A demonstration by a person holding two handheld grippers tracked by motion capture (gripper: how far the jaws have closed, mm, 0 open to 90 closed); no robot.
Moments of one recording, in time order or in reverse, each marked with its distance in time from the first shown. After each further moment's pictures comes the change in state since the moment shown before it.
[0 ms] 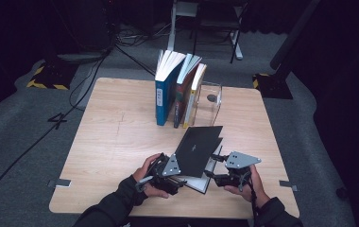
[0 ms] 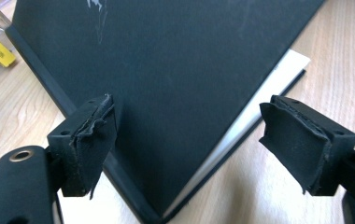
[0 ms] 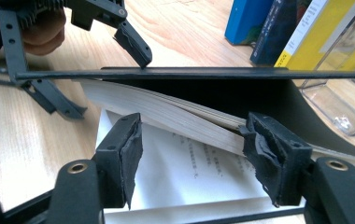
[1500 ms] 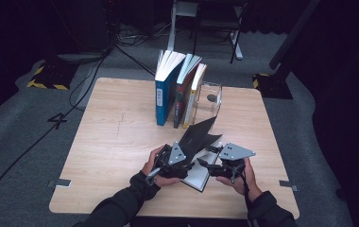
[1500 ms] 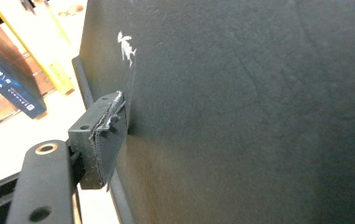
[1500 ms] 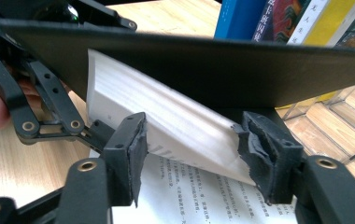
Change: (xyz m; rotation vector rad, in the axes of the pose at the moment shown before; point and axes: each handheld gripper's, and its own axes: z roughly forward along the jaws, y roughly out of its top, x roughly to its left) left arm 0.013 0.018 0.016 -0.109 0.149 -0.135; right arm -0.003 0.026 0.013 -0.054 -0.062 0.018
